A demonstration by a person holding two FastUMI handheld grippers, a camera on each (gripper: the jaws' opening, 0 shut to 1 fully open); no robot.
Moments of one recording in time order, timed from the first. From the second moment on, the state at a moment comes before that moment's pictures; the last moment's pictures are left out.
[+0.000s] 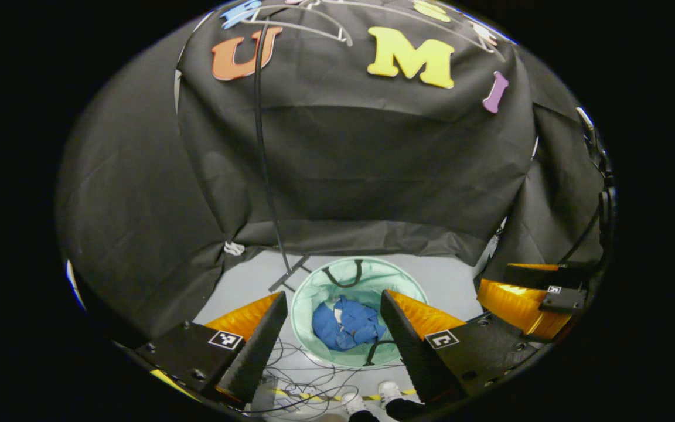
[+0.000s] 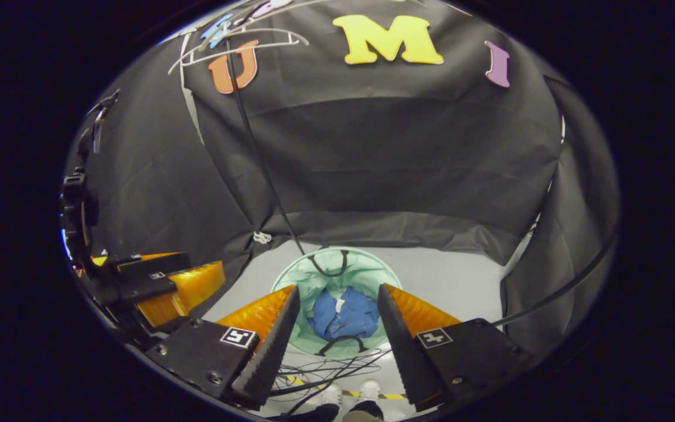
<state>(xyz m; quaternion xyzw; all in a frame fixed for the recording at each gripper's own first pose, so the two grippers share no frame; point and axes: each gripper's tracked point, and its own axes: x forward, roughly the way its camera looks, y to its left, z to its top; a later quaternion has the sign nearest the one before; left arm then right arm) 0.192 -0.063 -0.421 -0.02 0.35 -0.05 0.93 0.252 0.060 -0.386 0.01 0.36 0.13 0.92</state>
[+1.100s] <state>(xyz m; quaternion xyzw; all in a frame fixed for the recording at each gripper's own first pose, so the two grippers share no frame) -0.111 -0.089 -0.050 0.01 0.08 0.07 0.99 -0.034 -0.111 -0.036 0.04 0.04 0.14 0.99</state>
